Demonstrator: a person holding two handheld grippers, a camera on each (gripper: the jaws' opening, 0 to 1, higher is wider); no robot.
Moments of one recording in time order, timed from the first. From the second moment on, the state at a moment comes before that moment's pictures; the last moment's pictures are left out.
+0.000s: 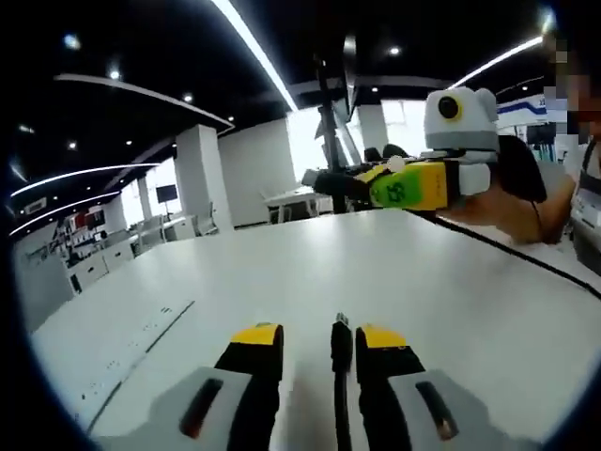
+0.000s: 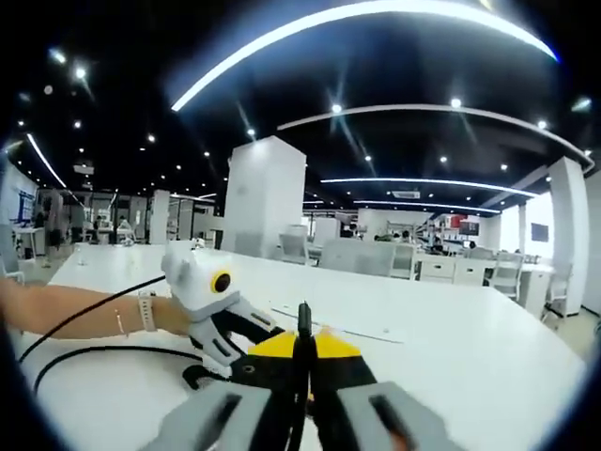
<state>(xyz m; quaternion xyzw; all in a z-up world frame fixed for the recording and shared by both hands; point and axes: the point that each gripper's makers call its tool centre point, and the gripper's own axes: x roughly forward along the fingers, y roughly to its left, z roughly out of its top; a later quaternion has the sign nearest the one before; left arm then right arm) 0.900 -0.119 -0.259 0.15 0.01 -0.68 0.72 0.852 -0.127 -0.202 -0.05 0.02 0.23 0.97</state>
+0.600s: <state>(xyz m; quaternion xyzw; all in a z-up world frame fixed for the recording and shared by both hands) 0.874 -0.094 -0.229 0.37 -0.10 -0.64 0.67 0.852 -0.103 -0.239 -0.16 0.07 0.27 0.95</state>
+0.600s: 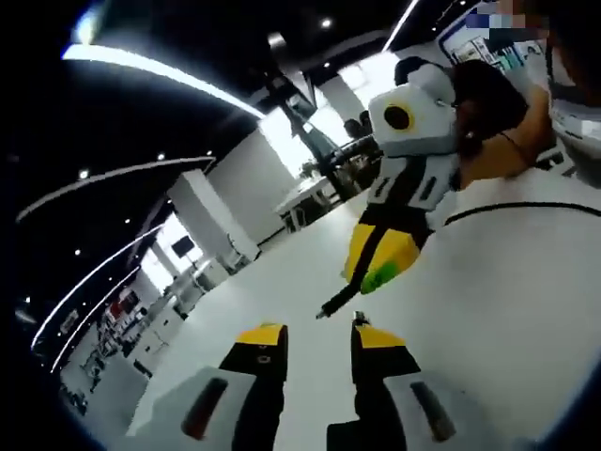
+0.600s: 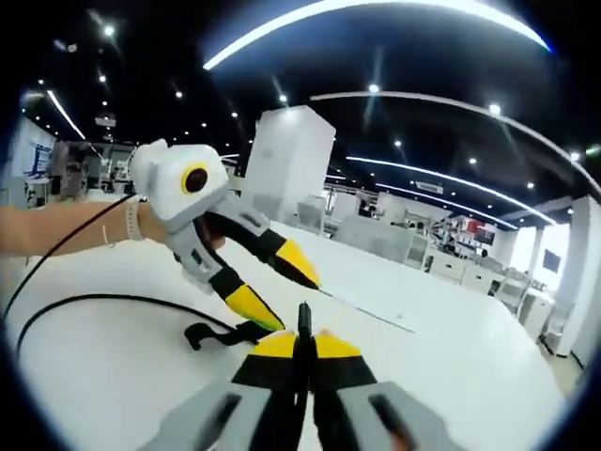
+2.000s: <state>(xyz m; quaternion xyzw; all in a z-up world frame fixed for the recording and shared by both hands) 0.873 -0.071 -0.254 0.49 -0.06 -0.62 0.60 0.890 -0.129 -0.270 -0.11 0.10 0.18 0.97</state>
